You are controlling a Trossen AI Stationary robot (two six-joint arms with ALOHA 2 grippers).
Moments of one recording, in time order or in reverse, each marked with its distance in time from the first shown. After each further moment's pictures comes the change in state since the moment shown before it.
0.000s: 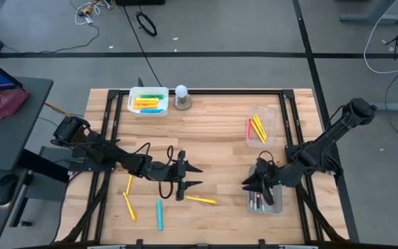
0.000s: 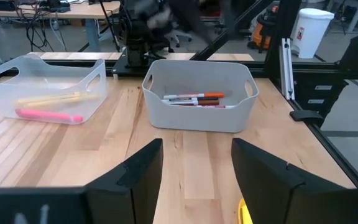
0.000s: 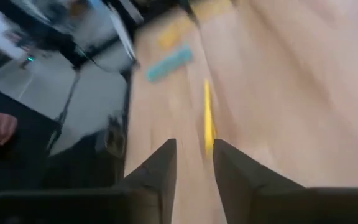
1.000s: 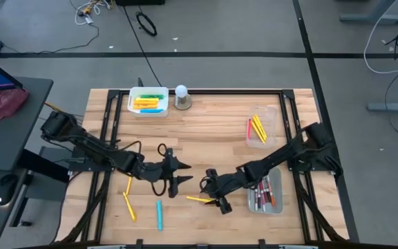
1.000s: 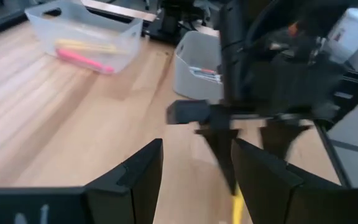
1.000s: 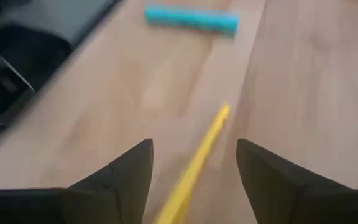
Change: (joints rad) left arm -0.051 -0.184 0.000 -0.355 -0.130 -0.286; right arm -0.297 0.813 0.376 0.302 -0.410 -0.765
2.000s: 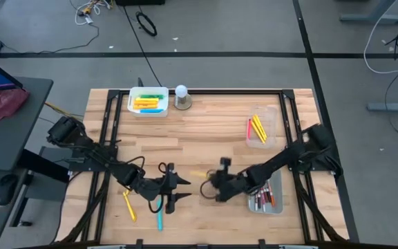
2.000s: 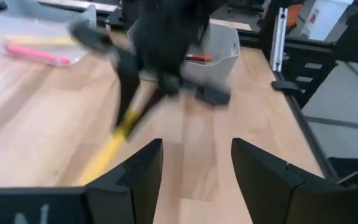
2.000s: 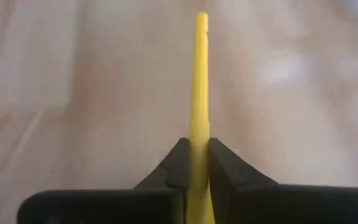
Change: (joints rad) left arm -0.142 0.131 0.000 0.119 -0.054 0.022; right arm 0.044 0.002 -0.007 -0.244 0.578 0.234
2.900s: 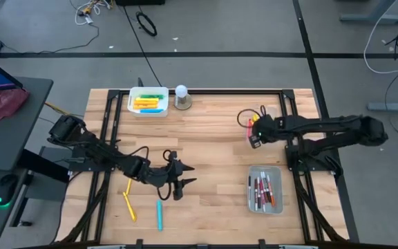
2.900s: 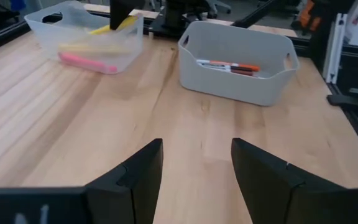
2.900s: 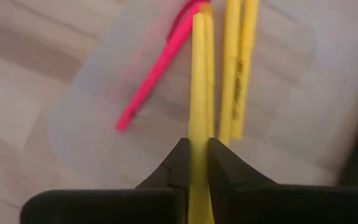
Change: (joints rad) left arm 0.135 0.000 0.000 -0.005 0.006 0.058; right arm -0.634 -0.759 -0.297 -0.913 -0.281 0.657
